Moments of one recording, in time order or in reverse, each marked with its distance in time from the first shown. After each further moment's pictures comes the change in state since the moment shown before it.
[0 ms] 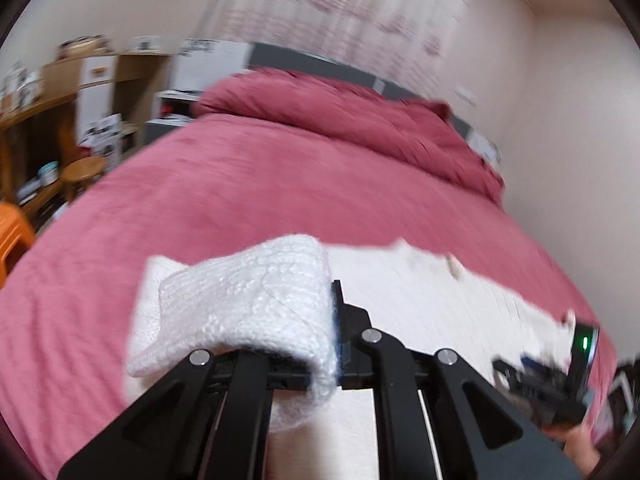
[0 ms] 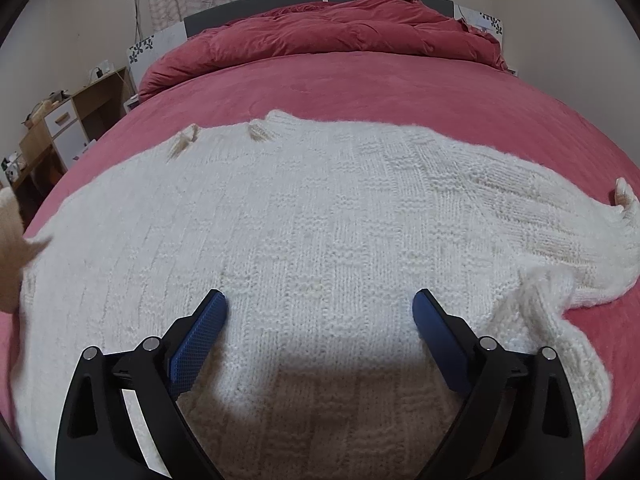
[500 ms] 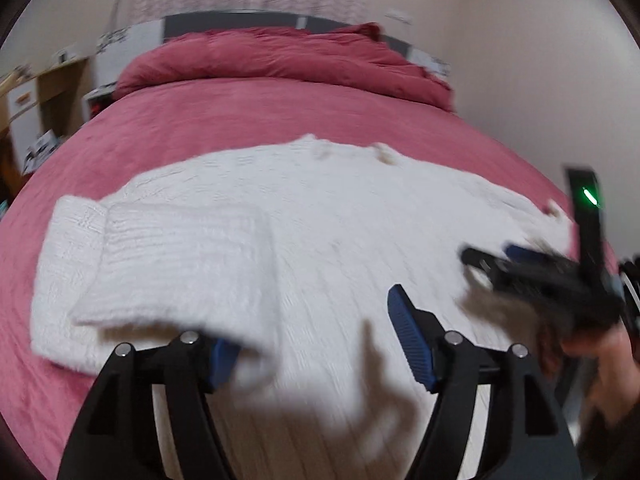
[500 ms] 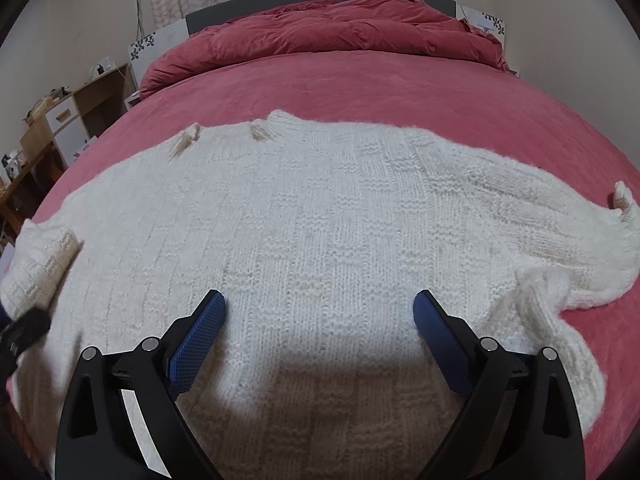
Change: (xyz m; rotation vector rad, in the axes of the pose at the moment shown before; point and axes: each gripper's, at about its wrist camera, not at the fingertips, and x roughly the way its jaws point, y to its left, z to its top) left arm 0.012 -0.086 -0.075 0.240 0.178 -0.117; right arm -0.012 0.003 0.004 -0.015 -0.009 0.003
